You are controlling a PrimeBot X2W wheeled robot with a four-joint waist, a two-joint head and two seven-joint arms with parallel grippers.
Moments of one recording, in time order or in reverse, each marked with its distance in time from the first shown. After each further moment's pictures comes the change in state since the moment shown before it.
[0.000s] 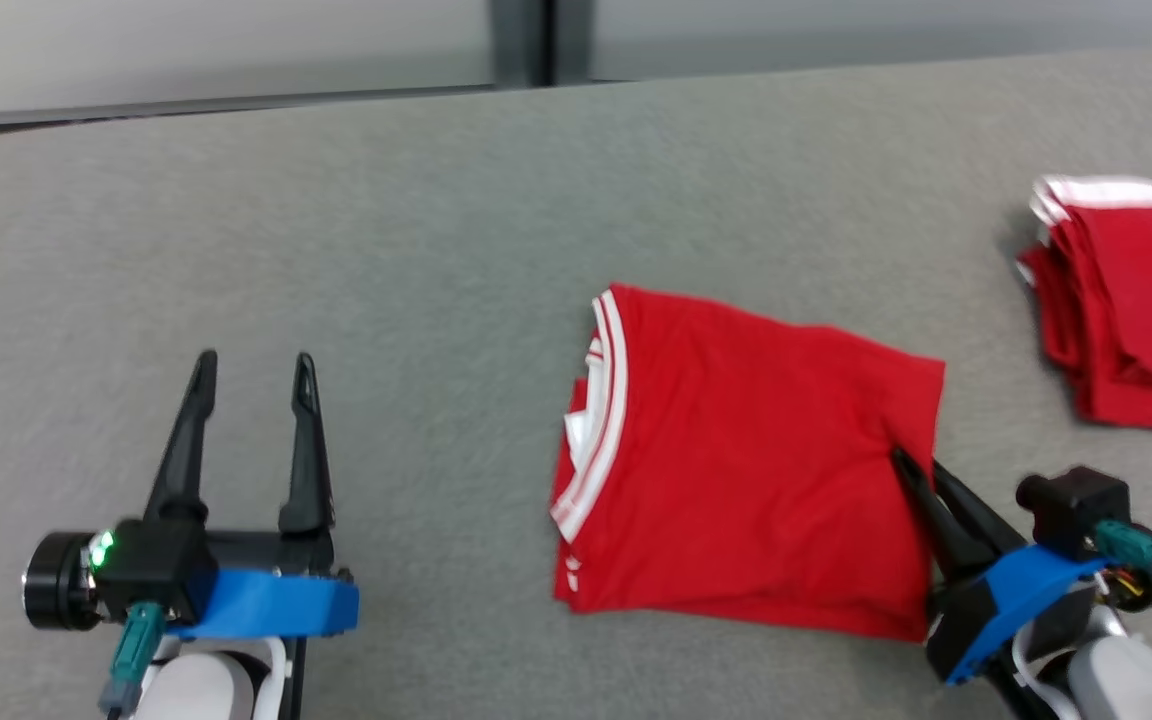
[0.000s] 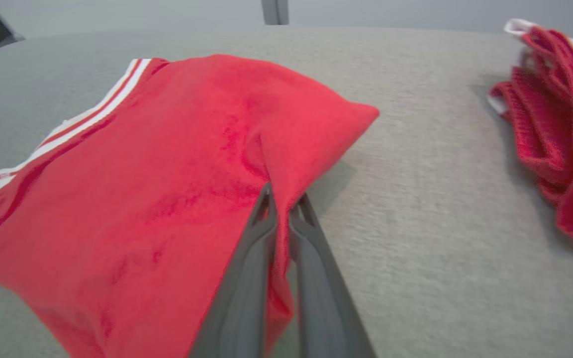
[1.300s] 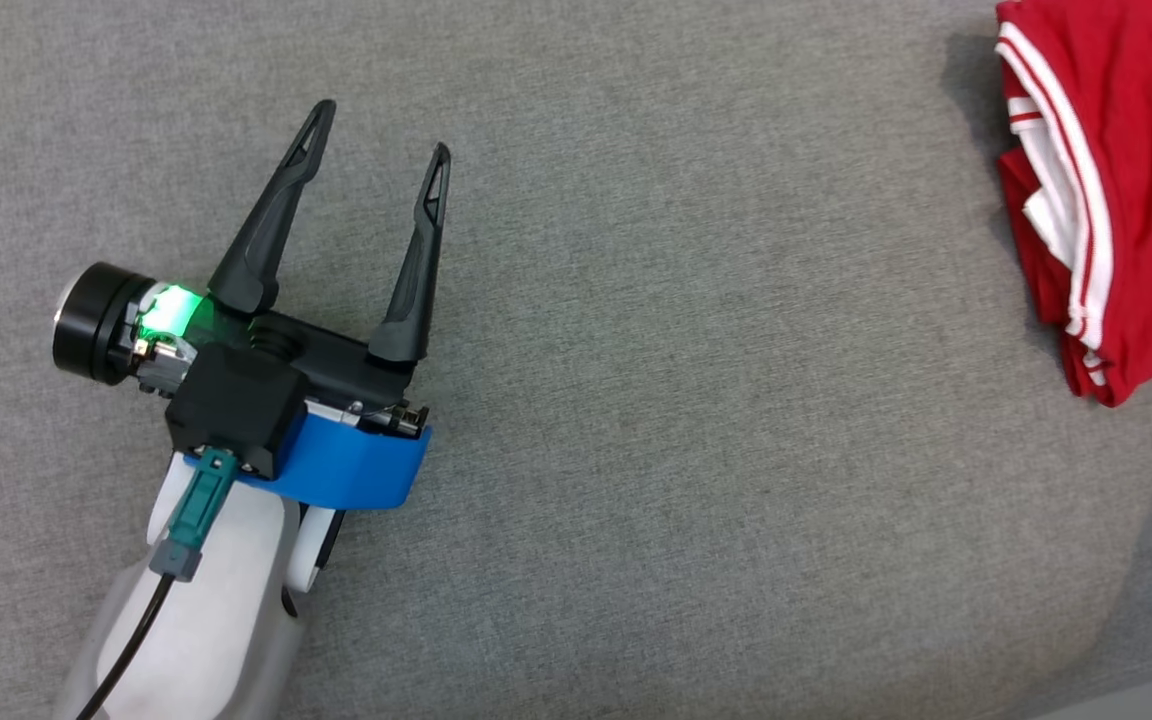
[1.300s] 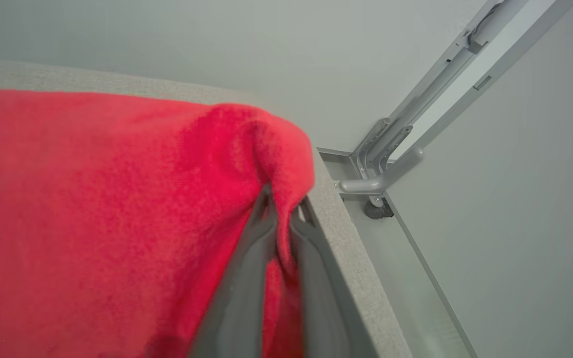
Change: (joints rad) left arm -0.340 0.022 -0.148 -0.024 0.125 -0.116 0.000; right arm -0.551 -0.303 -0.301 0.410 -0.065 0.000 -0.084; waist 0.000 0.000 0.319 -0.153
